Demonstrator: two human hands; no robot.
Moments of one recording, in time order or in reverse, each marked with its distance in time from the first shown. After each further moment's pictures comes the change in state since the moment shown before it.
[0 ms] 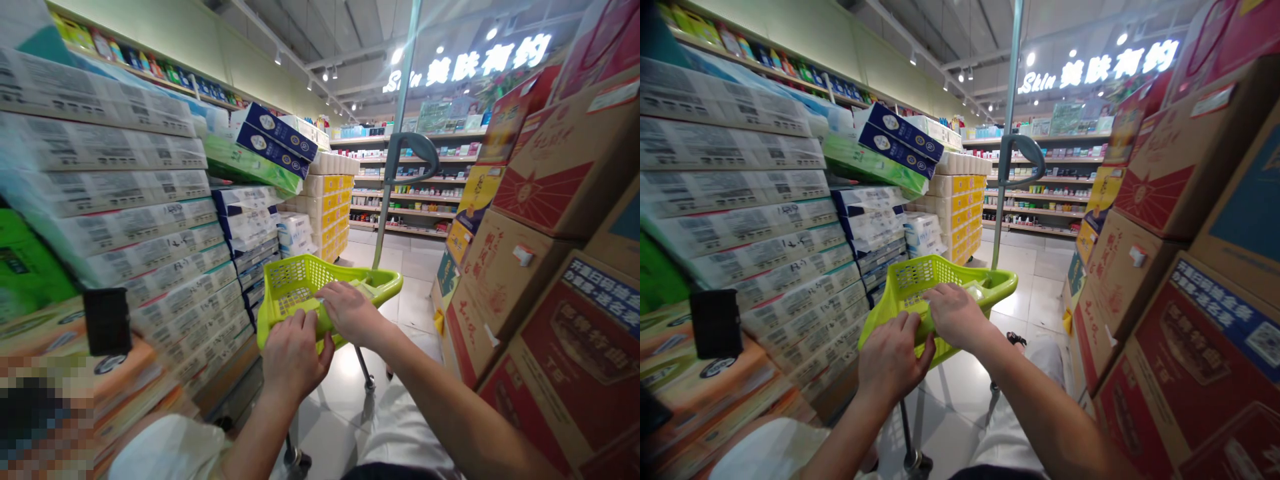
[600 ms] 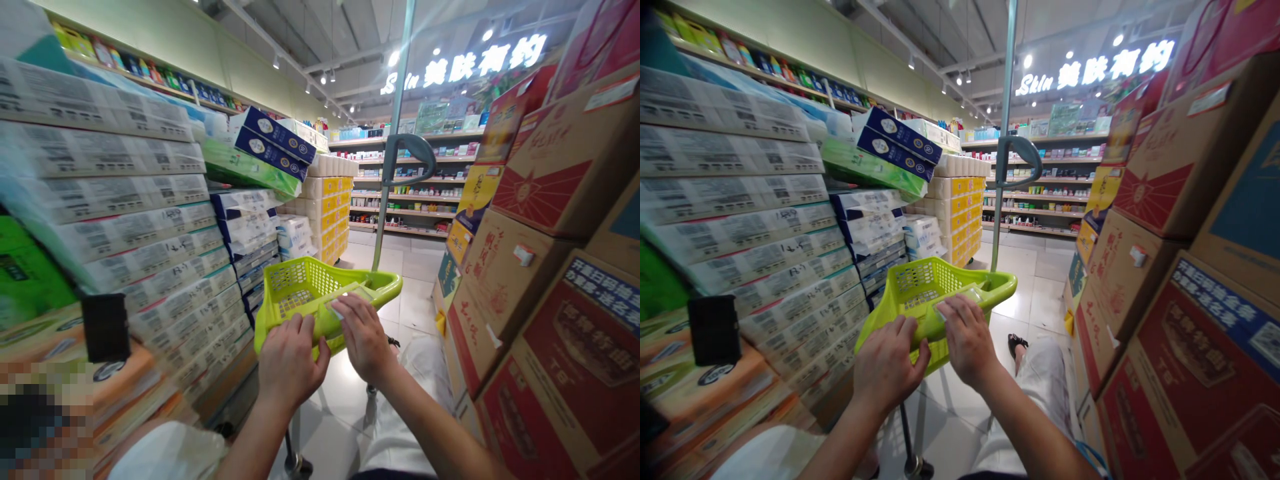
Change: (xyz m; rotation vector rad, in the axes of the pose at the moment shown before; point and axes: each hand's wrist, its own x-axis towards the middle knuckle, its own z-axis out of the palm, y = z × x) left_hand 0.001 0.000 -0.006 -0.006 -0.035 -0.005; right_hand -0.052 0.003 0.032 0.065 0.464 -0.060
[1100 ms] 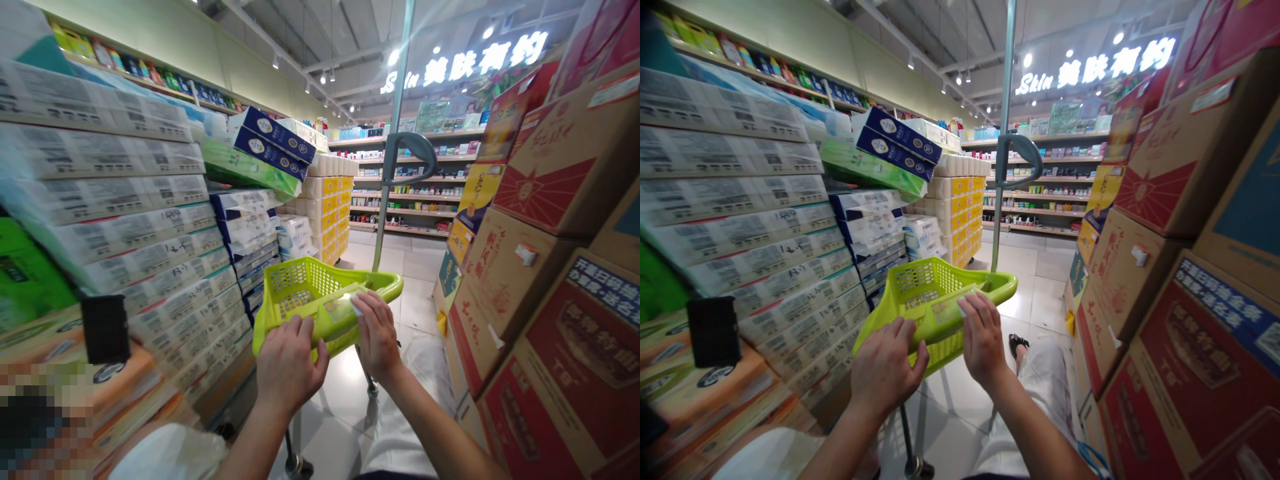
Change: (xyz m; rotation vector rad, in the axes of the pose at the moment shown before) left_hand -0.001 -0.001 -0.002 0.015 0.015 0.004; right_hand -0.016 0.021 0.005 -0.055 0.195 0.071
